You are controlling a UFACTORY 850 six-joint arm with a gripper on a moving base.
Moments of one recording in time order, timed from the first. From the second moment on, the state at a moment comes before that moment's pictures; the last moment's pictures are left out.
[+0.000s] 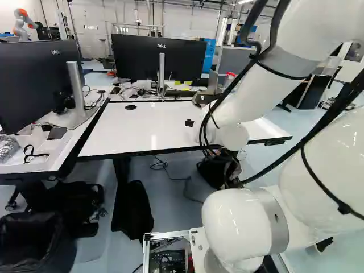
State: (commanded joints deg) arm -1.4 14.1 -10.7 1.5 41.6 0.0
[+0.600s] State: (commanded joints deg) arm -0.2 15.7 -6.0 0.3 48.6 0.0
